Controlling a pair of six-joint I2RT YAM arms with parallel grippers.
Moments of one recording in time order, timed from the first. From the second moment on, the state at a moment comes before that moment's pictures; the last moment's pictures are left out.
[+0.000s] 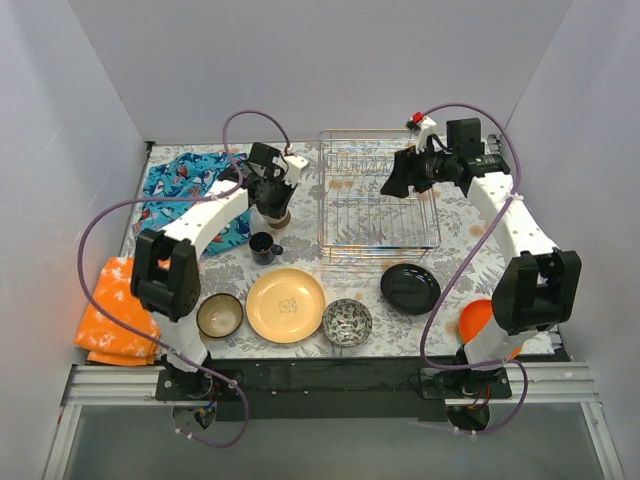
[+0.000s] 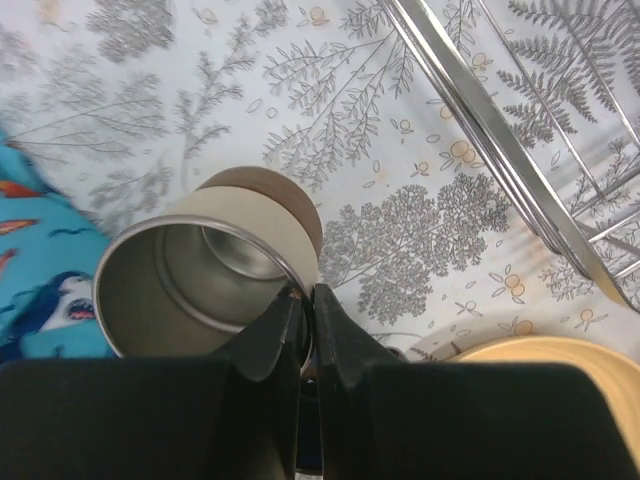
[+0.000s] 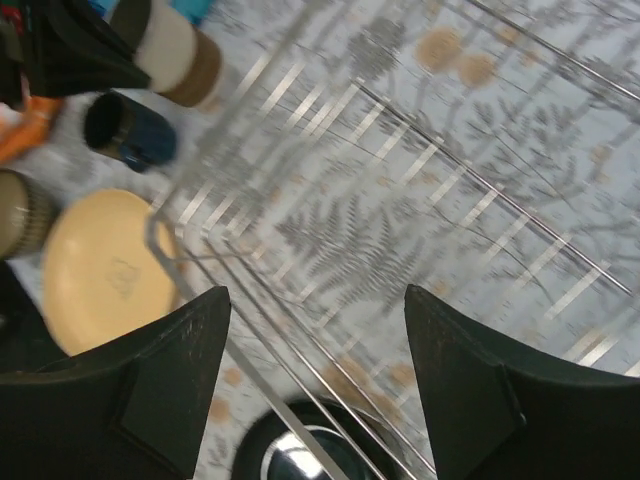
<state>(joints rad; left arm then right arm) -0.41 1.85 1.53 -0.67 0.16 0.24 0.17 1.62 1.49 -0.62 -0.64 -0.14</state>
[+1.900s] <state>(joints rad) -0.89 1.80 0.81 1.18 -0.24 1.23 0.29 2.12 1.71 0.07 -1.15 1.14</state>
